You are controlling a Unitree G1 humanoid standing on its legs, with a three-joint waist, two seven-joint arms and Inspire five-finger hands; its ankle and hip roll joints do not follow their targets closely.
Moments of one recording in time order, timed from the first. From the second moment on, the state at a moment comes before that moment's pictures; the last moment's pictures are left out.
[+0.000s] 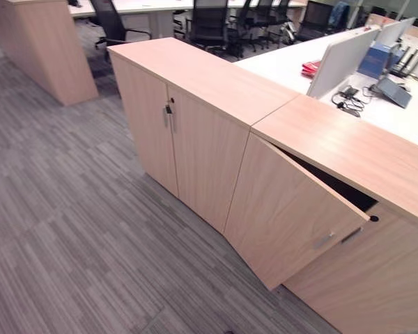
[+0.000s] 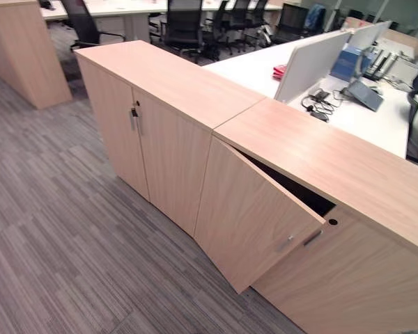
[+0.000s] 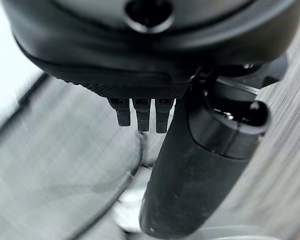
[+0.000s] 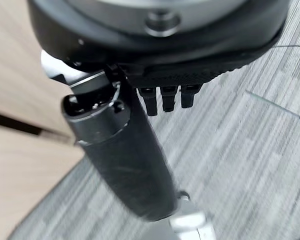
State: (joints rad) left arm 0.09 0.32 0.00 1.32 -0.28 -0.04 -0.04; right arm 0.03 -0.27 0.05 1.38 0.26 0.03 0.00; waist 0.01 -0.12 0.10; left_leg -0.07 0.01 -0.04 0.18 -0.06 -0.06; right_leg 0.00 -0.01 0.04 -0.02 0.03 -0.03
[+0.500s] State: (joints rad) left arm 0.00 0.27 -0.15 1.18 -0.23 -0.05 -0.05; right arm 0.05 -0.27 0.06 1.34 0.28 0.03 0.00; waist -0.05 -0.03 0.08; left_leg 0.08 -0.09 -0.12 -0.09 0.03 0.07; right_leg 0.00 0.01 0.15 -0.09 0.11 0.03
